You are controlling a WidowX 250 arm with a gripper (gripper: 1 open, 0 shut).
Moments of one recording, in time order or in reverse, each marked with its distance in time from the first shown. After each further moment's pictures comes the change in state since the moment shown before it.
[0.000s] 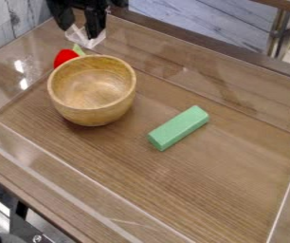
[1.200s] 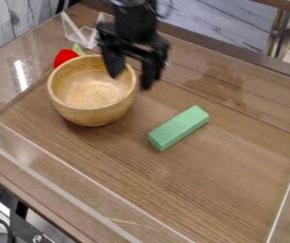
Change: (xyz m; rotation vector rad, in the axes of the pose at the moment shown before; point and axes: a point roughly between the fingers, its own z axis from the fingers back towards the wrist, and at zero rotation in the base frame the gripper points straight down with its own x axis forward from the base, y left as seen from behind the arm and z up) arm -0.046 -0.096 0.001 -0.054 0.100 -0.064
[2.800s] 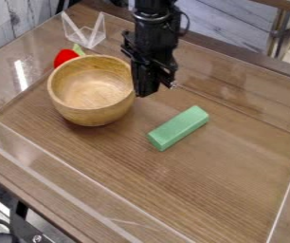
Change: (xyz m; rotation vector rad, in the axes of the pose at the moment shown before) arm 0.012 -0.031 -0.036 0.001 0.109 -0.460
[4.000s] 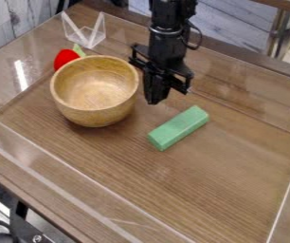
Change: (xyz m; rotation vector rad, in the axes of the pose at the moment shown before) arm 0.013 0.014 -0.025 0.003 0.055 0.229
